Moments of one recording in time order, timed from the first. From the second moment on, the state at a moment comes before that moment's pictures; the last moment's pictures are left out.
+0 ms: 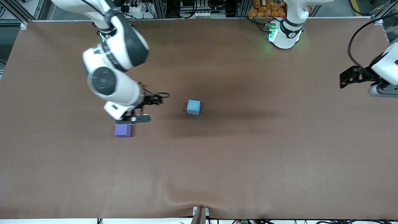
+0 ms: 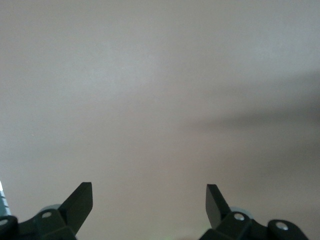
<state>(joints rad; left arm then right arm) -0.07 0.07 0.02 -1.48 0.08 1.48 0.13 0.42 0.43 0.12 -1.49 0.08 1.78 0.47</state>
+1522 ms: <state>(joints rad) -0.04 0.06 -0.03 -1.46 0.01 1.40 0.02 0.67 0.64 0.12 -1.73 0.08 2.39 0.85</state>
